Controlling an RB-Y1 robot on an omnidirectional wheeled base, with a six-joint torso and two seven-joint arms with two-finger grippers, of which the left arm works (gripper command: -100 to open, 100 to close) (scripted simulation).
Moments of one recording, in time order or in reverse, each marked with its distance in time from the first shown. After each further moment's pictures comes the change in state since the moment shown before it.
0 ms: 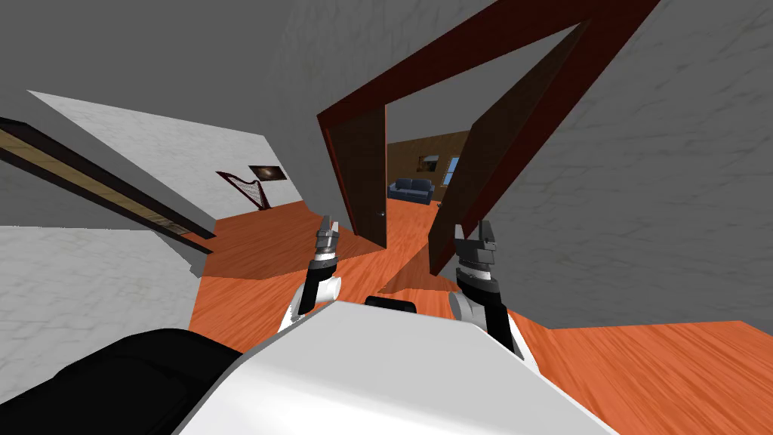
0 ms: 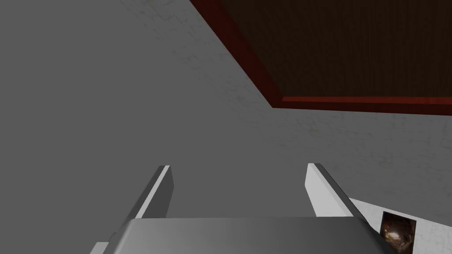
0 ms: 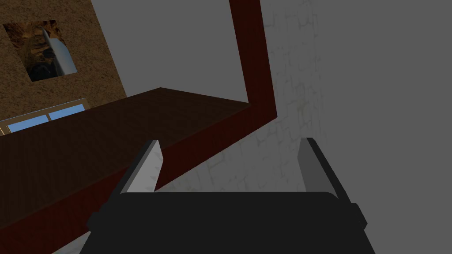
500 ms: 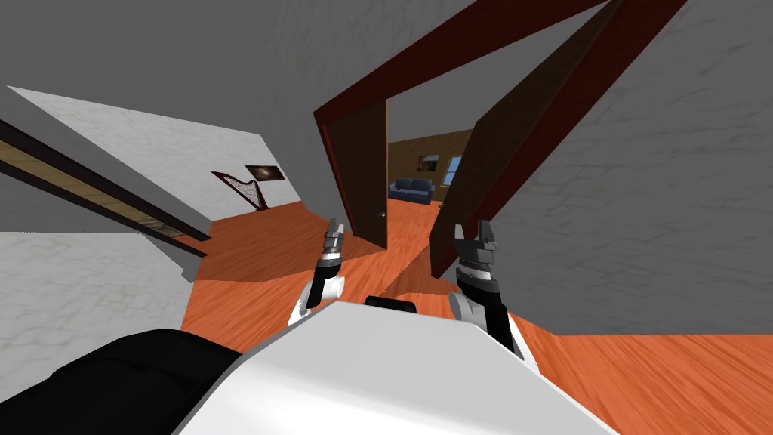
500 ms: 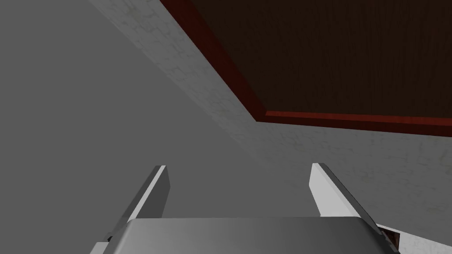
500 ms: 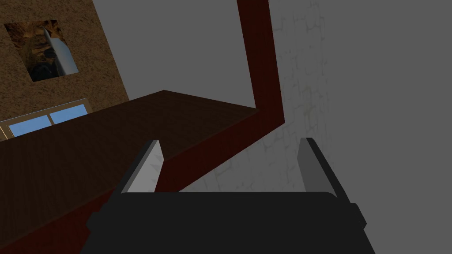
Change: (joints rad) arm -0.039 0.023 -0.017 0.098 0.003 -0.022 0.009
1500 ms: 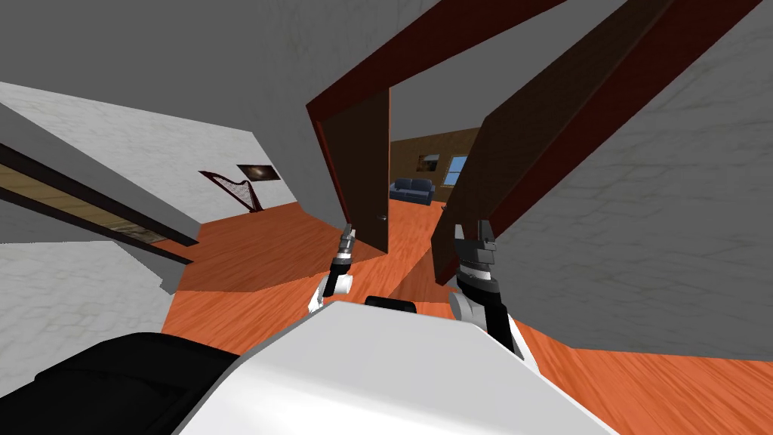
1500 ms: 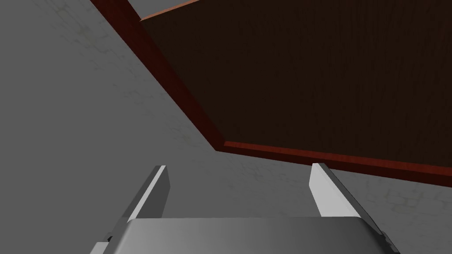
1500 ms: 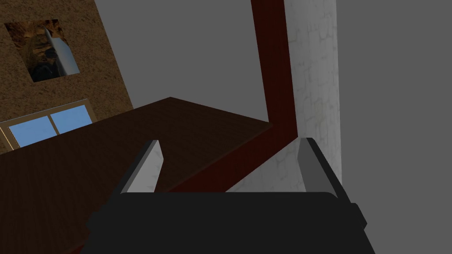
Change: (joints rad) arm -0.108 0.041 -0.048 0.257 0.005 -0.053 0.025
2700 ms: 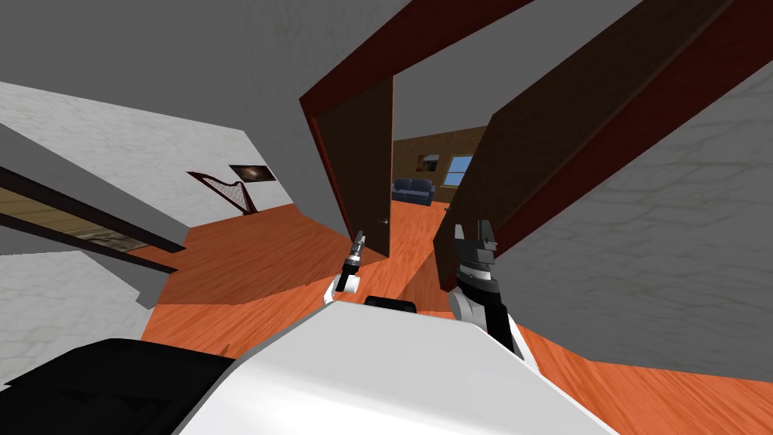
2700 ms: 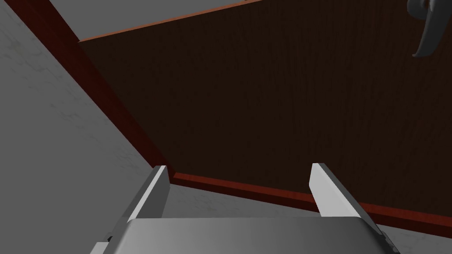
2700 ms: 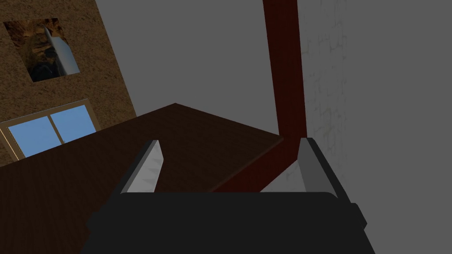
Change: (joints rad) arm -0.121 0.031 -0.059 0.318 0.008 -0.072 0.034
